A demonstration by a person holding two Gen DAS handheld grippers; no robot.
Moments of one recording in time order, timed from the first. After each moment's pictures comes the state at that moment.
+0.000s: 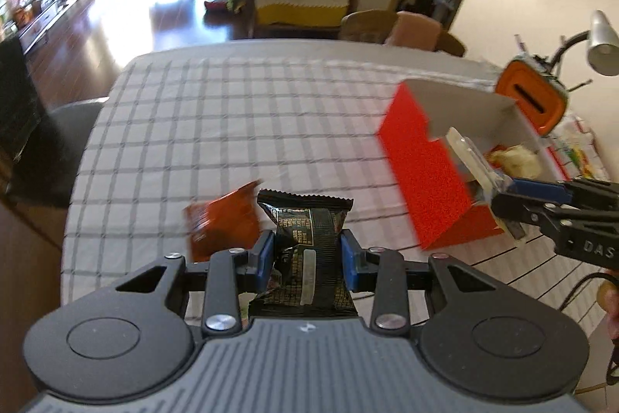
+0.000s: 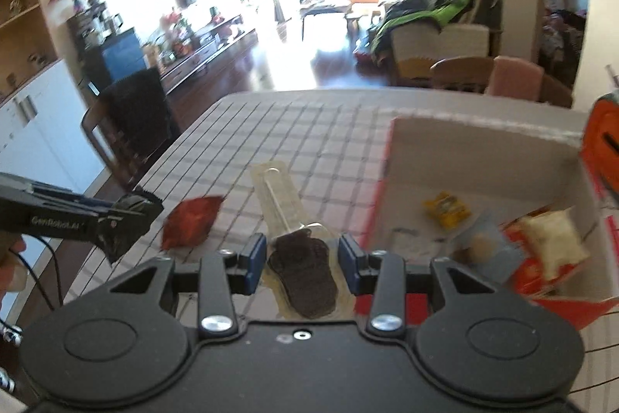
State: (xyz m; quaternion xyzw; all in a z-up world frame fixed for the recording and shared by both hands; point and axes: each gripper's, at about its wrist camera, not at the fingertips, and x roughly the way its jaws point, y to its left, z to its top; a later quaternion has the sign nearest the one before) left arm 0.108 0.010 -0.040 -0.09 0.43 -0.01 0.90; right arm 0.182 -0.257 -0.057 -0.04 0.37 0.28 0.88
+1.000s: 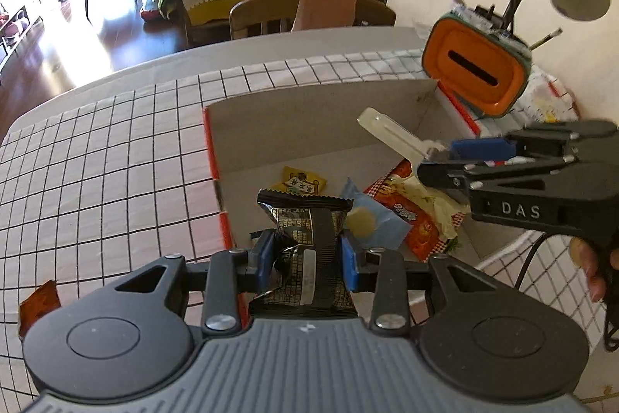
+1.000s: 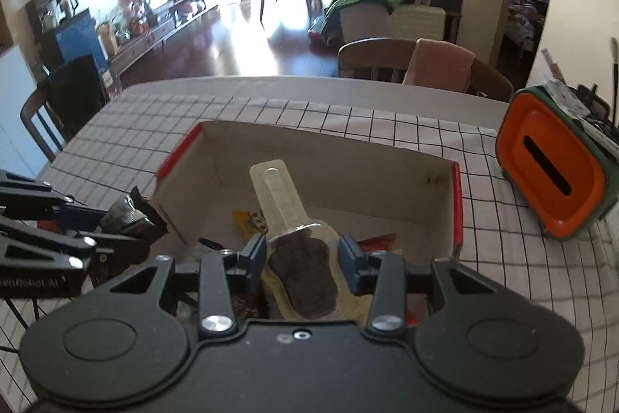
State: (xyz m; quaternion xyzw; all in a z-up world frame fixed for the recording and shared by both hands) left arm 0.241 -0.184 -0.058 -0.02 0.47 -0.05 0.88; right arm 0.303 -0.374 -0.075 -0.09 0.41 0.25 0.87
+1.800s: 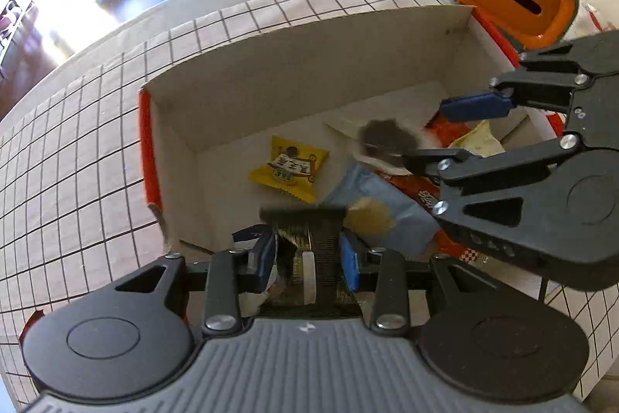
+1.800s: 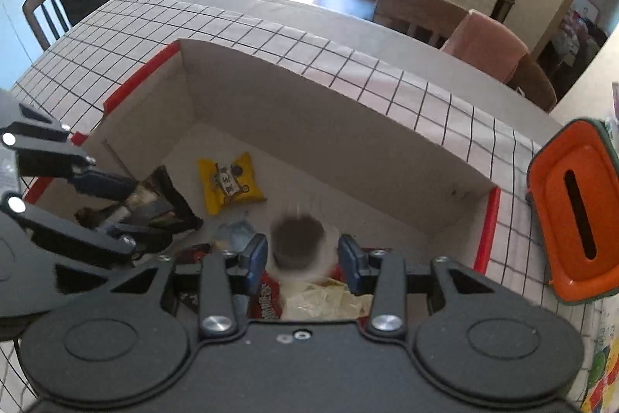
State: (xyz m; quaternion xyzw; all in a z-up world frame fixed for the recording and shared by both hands) left arm 0.312 -0.226 -0.103 0.04 0.57 -0.04 0.82; right arm 0.344 -0.344 -0.113 -0.23 0.47 0.28 0.81
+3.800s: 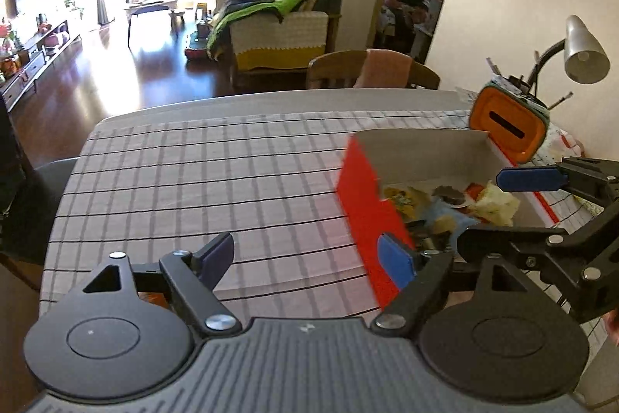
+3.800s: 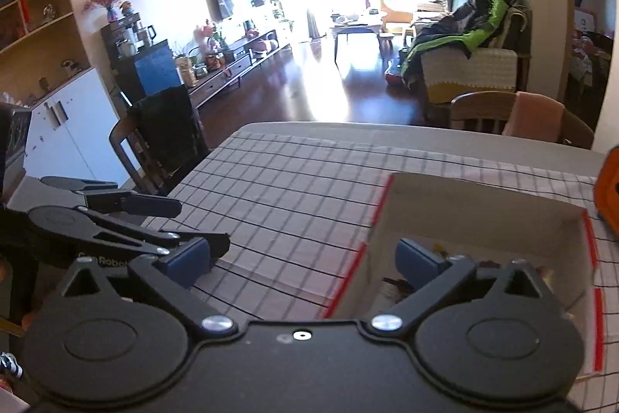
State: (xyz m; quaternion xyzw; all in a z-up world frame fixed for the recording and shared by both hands) left arm 0.135 -0.032 -0.024 -0.06 0.37 -0.02 0.93; right arm 0.213 -0.259 -0.027 -0.04 0.35 0.36 0.86
